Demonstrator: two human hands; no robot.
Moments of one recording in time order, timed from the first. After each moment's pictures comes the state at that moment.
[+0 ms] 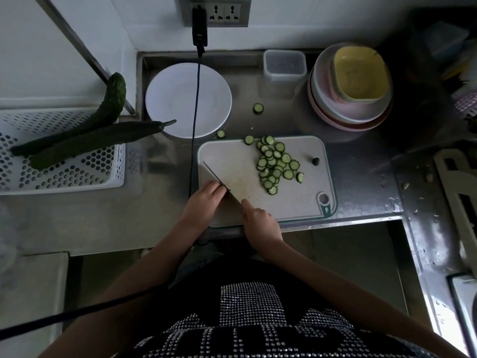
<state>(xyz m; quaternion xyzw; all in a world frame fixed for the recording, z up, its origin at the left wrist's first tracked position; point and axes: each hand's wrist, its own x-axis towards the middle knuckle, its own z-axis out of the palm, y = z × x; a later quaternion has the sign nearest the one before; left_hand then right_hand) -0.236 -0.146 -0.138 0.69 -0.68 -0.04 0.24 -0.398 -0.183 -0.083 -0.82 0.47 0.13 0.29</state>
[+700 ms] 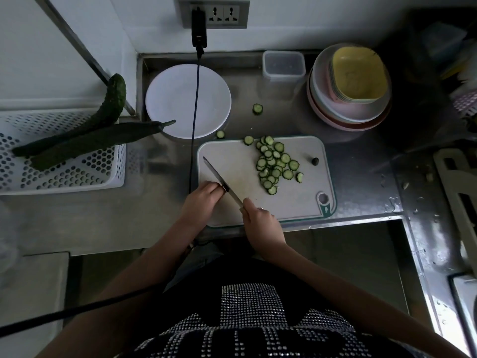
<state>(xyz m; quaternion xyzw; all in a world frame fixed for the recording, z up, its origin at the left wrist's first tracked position) -0.231 -0.144 -0.138 0.70 -0.67 -0.08 0.24 -0.402 -0.181 -0.072 -0.82 0.48 0.06 0.32</state>
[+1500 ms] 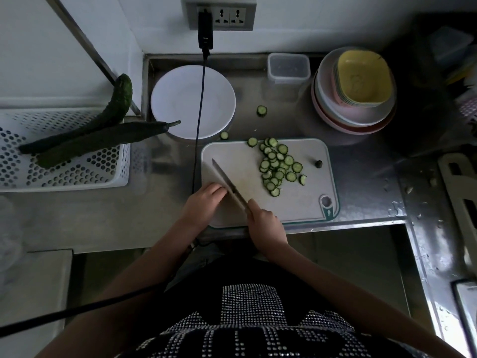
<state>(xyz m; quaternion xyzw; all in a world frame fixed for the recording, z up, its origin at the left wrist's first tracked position) -0.229 -0.143 -0.134 0.70 -0.67 -0.07 0.23 -0.402 -0.185 -0.077 -0.81 0.49 0.09 0.32</state>
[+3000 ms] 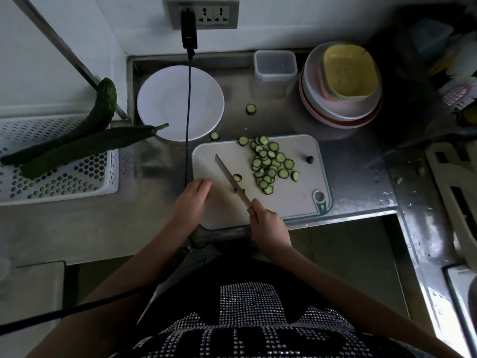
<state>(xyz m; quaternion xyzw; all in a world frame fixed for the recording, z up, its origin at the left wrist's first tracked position) -0.220 -0.142 -0.131 0.74 -0.62 -0.14 0.23 -0.416 -0.183 -0.073 -0.78 0.53 0.03 0.33</state>
